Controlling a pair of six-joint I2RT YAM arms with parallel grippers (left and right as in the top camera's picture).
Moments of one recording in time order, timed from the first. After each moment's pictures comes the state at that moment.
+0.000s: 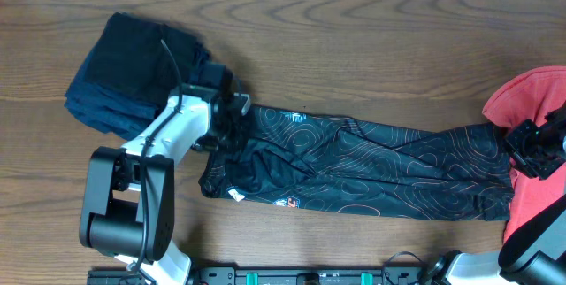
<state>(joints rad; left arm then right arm) -0.21 1.79 1.05 -0.78 0.22 0.01 -0.62 1.62 1.15 -1.01 -0.06 0.31</state>
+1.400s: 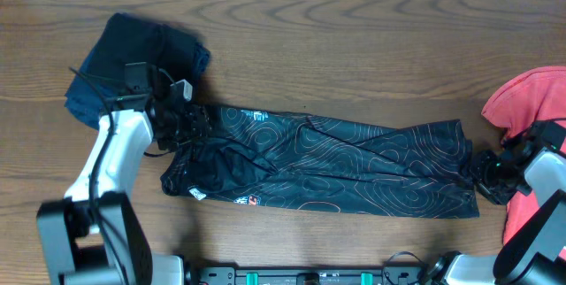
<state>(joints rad) 0.11 1.59 1.00 -0.77 0.43 -0.14 -0.60 1.57 0.75 -0.67 -0.18 0.22</state>
